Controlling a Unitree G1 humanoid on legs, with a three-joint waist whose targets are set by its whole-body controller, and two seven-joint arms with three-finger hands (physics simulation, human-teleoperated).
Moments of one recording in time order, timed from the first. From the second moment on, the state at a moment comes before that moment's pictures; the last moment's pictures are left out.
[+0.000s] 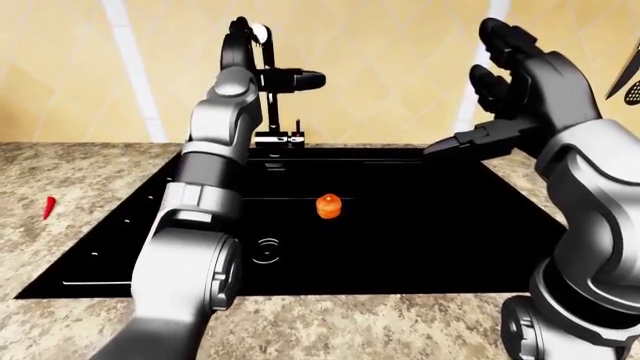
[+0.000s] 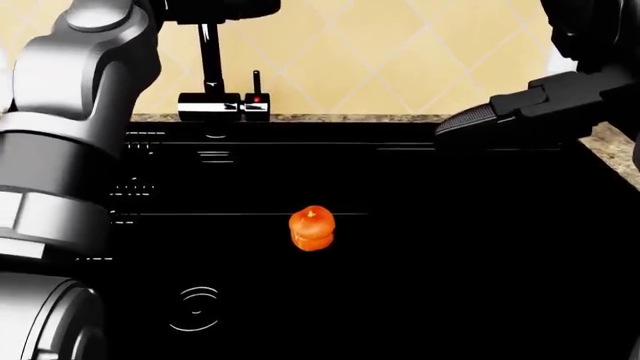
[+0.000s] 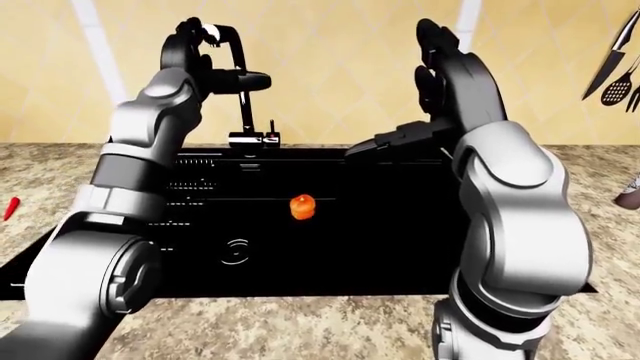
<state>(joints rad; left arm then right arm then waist) -1.31 0.19 0.10 0.81 -0.13 0.45 0.20 -0.81 -0.40 -0.19 -0.63 -0.04 1.34 0.29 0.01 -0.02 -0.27</state>
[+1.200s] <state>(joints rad) -1.26 0.02 0.04 0.59 -0.10 0.59 0.24 -0.79 -0.43 -0.22 -0.69 -0.01 1.38 0.28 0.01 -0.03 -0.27</state>
